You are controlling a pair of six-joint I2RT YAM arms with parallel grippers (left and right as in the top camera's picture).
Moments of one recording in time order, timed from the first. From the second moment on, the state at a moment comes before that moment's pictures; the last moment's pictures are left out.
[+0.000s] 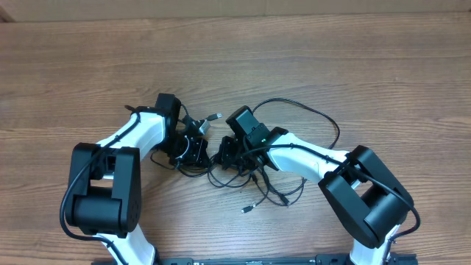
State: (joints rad) left arm -0.14 1.89 1.05 -0.84 0.60 0.06; right arm 0.72 1.94 1.10 -0.25 -0.41 0.96
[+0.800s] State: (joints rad) left arm -0.08 1.89 1.05 -0.81 0.69 -0.03; right arm 0.72 1.94 1.10 -0.26 -0.41 0.97
